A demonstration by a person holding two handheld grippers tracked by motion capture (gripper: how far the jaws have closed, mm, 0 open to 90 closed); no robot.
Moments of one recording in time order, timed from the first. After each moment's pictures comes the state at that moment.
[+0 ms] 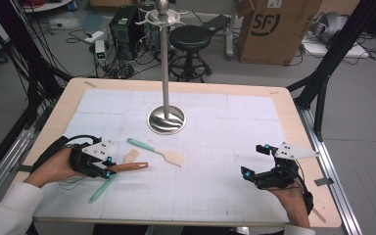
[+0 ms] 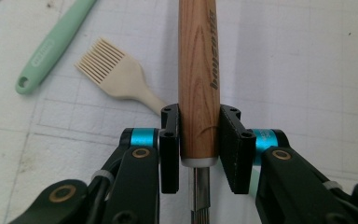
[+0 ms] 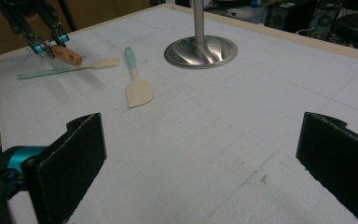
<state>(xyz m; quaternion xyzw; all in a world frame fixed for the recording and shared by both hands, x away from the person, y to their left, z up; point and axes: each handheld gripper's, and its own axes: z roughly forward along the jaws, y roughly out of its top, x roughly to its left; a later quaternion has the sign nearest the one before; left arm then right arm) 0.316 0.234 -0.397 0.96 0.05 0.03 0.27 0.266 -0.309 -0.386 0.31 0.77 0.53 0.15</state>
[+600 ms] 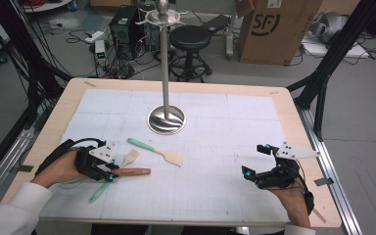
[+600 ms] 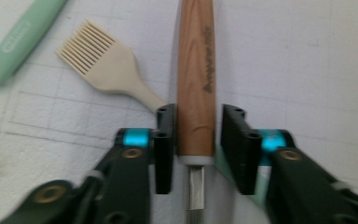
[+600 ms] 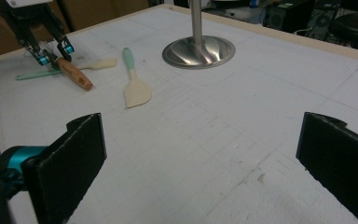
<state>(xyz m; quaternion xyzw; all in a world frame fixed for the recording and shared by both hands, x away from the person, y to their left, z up) 0.319 0.231 -0.412 0.96 0.07 0.03 0.27 0.267 -0.311 -0.386 0.32 0.77 0.53 0.15</state>
